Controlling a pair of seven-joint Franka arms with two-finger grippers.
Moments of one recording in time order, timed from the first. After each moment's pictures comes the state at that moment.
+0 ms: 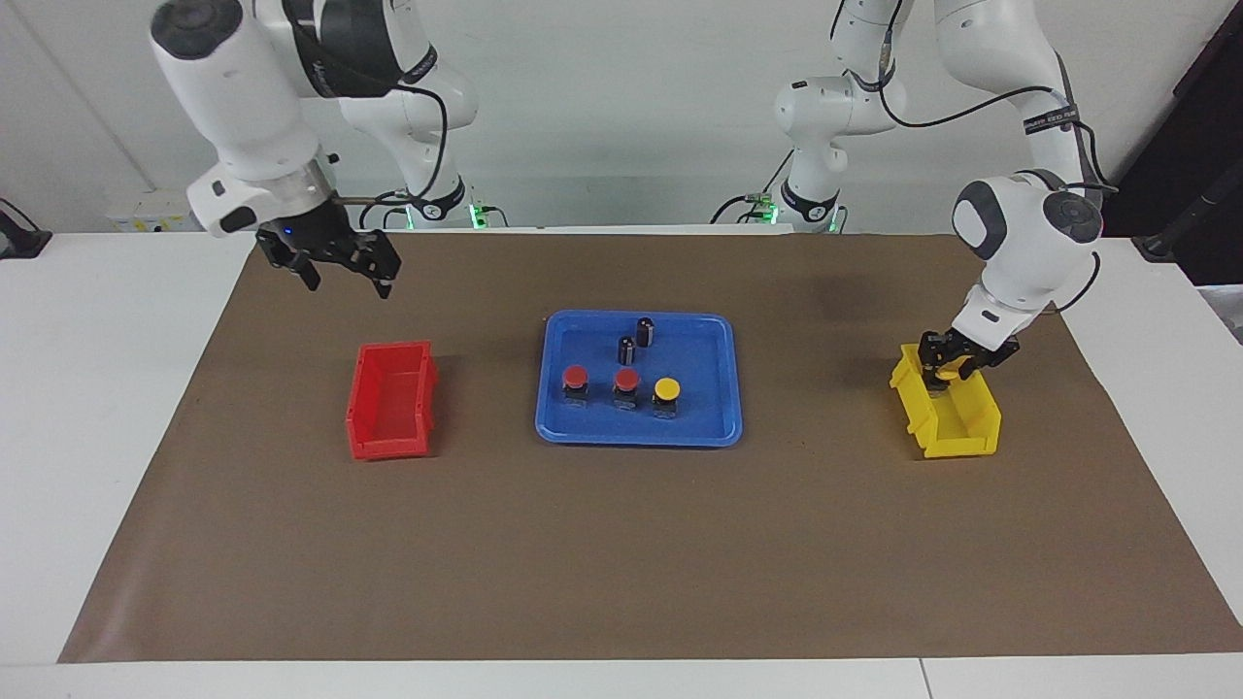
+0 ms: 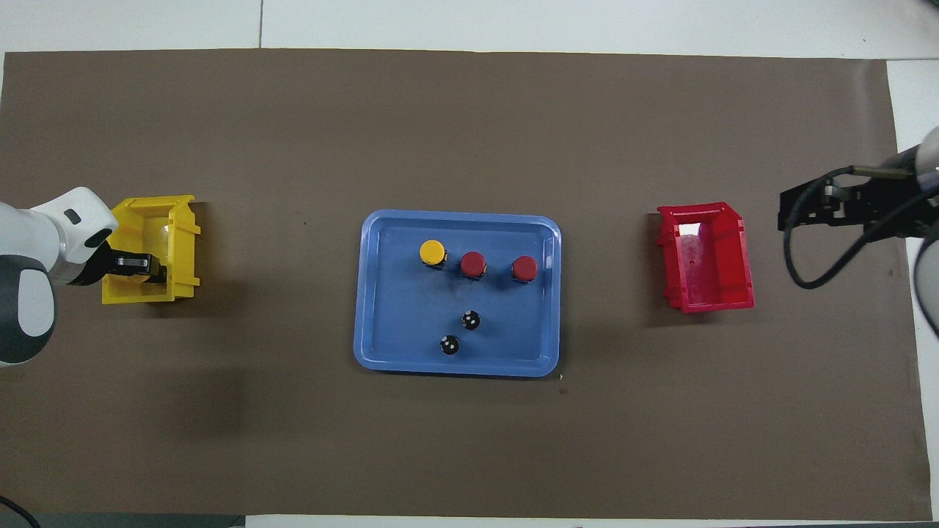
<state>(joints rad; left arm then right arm) -0.03 0.04 0.10 -2.22 0.01 2.28 0.20 -0.02 -0.02 0.00 -1.58 0.00 1.54 0.11</state>
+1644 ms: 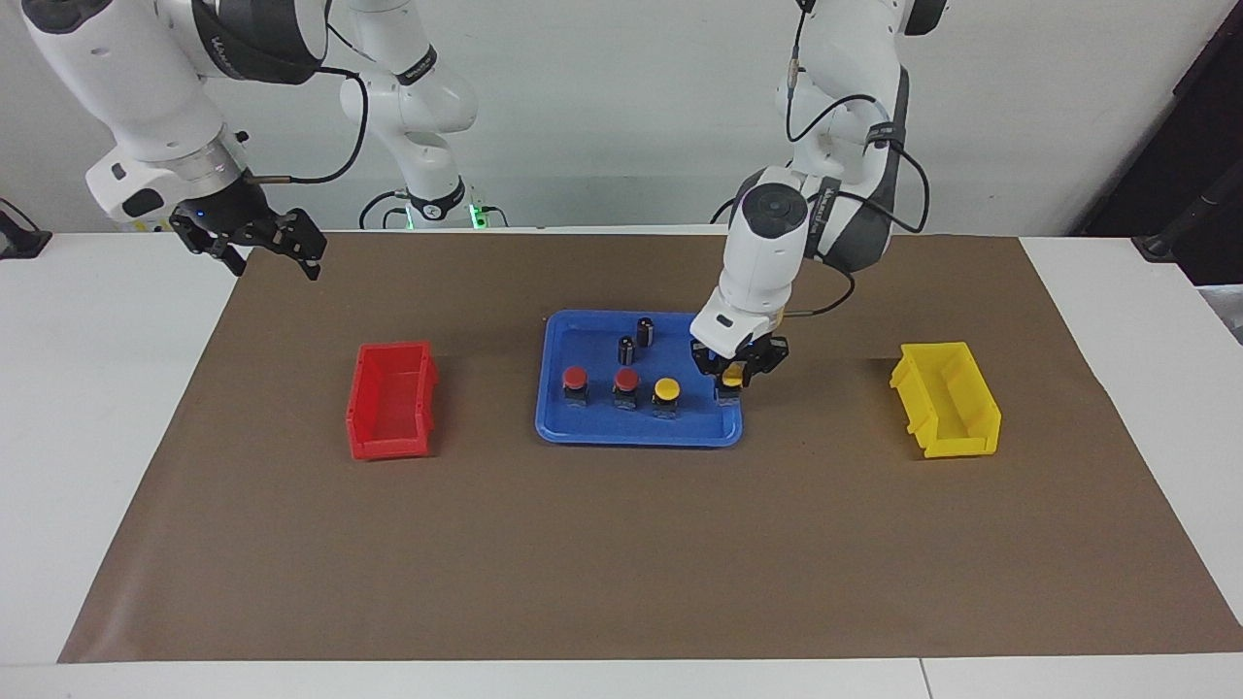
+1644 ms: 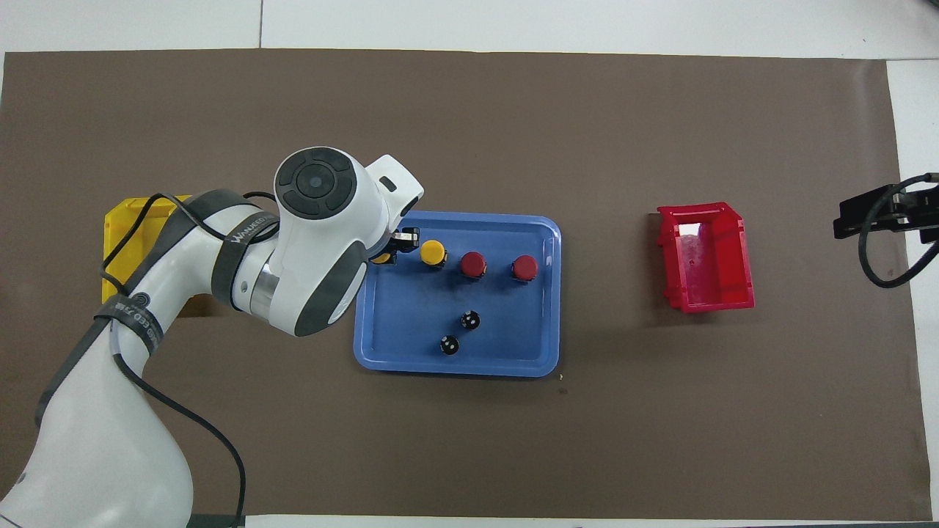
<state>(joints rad) -0.65 0.31 0.06 -1.83 -0.01 2.12 -0.47 -0.08 -0.01 0.01 -1.61 -0.02 1.53 0.01</state>
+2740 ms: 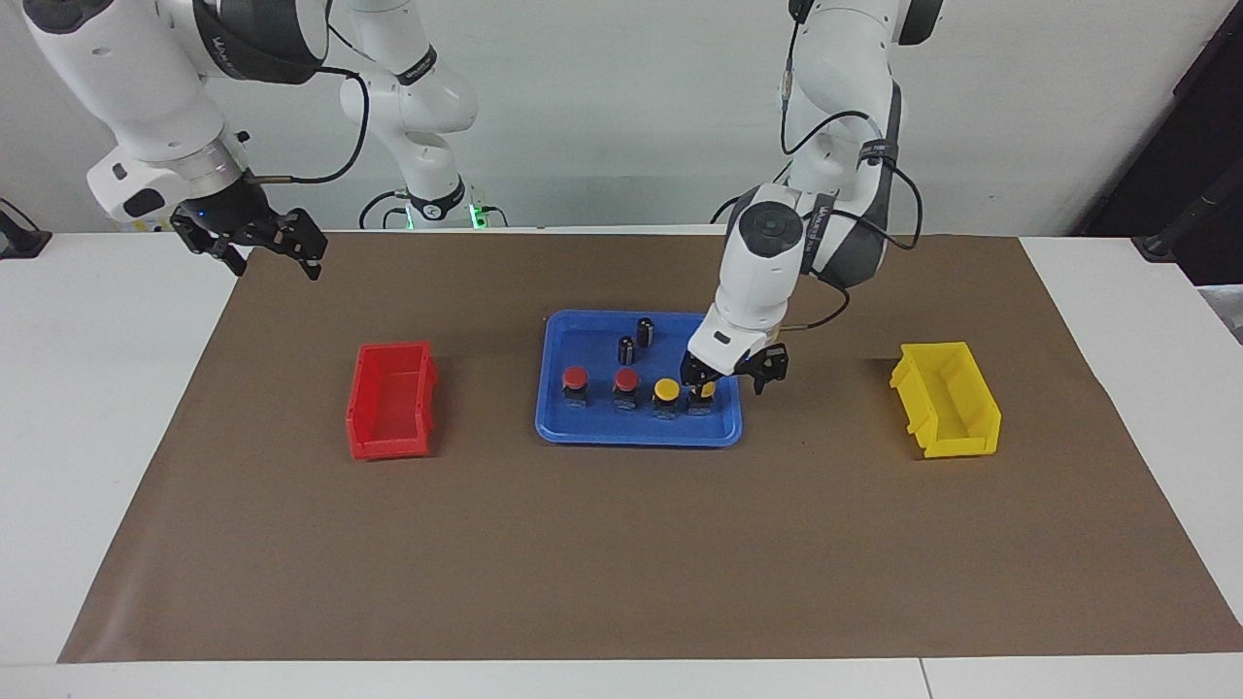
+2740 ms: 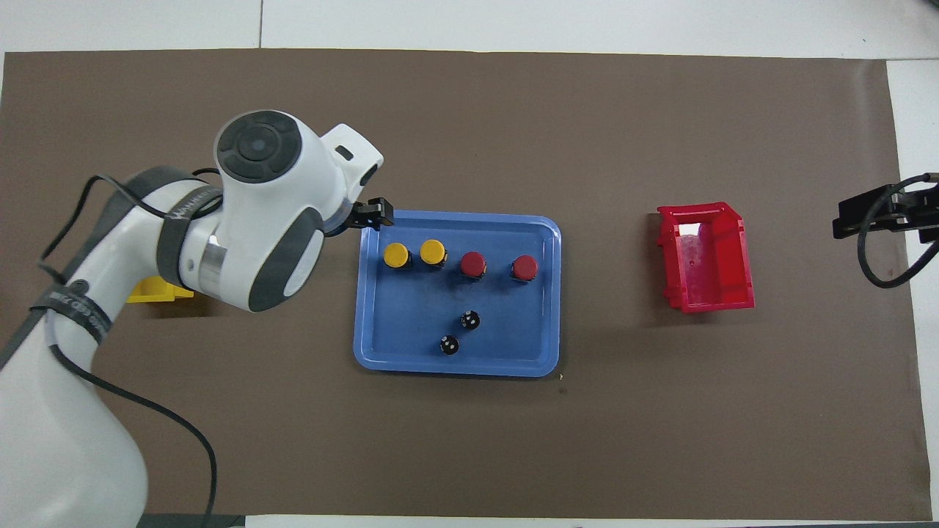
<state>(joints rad) -0.58 0.26 0.13 -1.77 -0.02 2.03 -0.46 -0.08 -0.01 0.01 -1.61 -0.02 1.53 0.01</state>
